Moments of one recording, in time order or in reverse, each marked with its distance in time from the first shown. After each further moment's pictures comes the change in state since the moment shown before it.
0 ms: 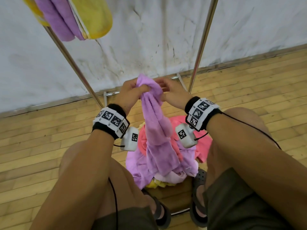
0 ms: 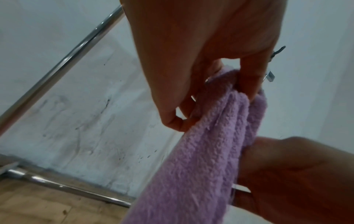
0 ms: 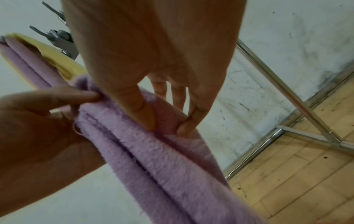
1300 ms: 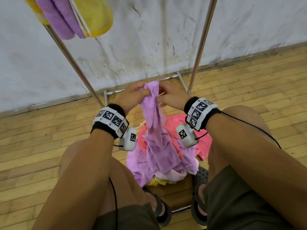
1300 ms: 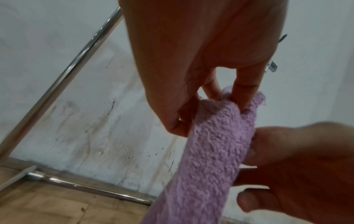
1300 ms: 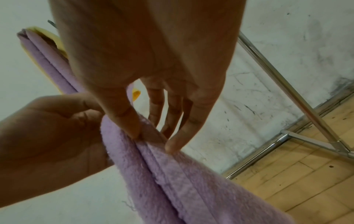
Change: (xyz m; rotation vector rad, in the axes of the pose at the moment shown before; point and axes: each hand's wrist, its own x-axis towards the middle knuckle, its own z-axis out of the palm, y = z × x) left_hand -0.001 -0.008 -0.001 0.096 -0.107 -0.116; right_hand -0.003 0.003 0.006 -0.041 -0.110 0.026
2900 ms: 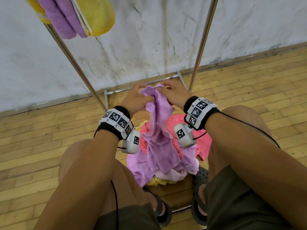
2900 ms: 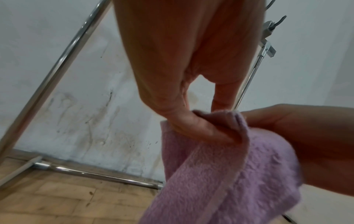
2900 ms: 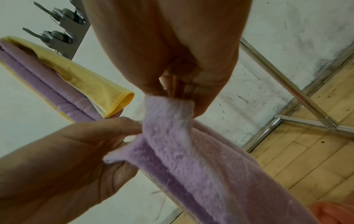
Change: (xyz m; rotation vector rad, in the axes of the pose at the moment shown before) left_hand -0.004 0.000 0.013 -0.089 0.071 -0.210; right_hand 0.004 0.004 0.001 -0.004 0.246 0.060
